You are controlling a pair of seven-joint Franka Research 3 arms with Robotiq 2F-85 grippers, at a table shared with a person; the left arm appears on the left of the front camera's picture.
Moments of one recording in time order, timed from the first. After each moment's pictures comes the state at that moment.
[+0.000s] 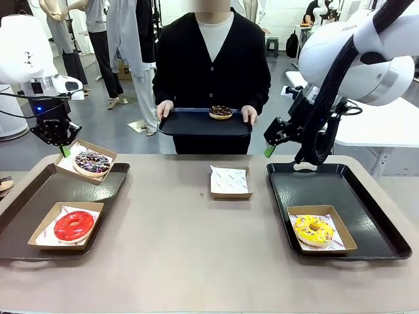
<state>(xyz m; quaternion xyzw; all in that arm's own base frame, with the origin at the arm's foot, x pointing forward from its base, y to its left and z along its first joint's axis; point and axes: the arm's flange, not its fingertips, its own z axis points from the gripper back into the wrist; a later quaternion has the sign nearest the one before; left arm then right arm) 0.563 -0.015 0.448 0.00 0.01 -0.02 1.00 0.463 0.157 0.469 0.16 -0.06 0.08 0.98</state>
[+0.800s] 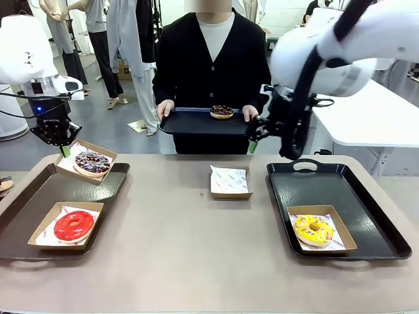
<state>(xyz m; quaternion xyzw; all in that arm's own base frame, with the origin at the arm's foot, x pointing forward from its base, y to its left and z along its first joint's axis) 0.563 -0.015 0.448 0.00 0.01 -0.02 1.00 0.515 0.220 0.464 0.11 -0.04 0.09 0.99</state>
